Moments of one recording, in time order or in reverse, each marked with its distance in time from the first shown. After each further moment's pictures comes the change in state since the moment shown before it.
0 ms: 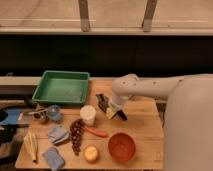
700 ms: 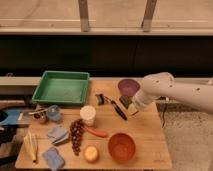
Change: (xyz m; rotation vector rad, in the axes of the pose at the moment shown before) arm 0.094 -0.057 -0.078 0.098 -0.069 0.137
